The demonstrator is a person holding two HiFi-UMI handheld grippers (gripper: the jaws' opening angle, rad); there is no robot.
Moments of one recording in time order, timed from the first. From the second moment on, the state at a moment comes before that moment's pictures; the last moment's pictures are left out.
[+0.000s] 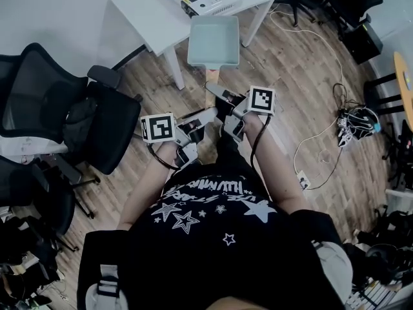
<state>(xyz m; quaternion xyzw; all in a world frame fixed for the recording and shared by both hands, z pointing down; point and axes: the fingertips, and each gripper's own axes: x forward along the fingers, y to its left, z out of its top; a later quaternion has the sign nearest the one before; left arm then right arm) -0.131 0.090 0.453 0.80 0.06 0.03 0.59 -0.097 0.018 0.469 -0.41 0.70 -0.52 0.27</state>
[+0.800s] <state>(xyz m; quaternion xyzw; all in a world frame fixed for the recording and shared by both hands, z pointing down) 0.003 -0.033 0.440 0.82 -0.03 -0.01 0.57 0.018 -0.109 0.453 -0.32 0.75 -0.54 0.23</state>
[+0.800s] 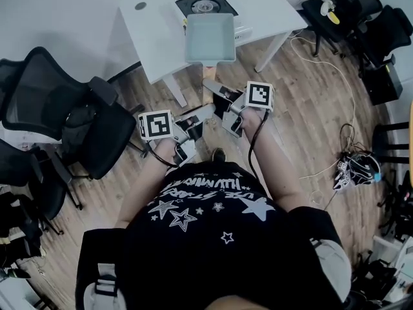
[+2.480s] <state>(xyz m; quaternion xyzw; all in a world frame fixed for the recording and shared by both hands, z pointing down) 0.113 -0.195 0.457 0.80 -0.09 -0.04 0.60 0.114 -0.273 0.479 -0.27 0.76 -0.57 0.16</state>
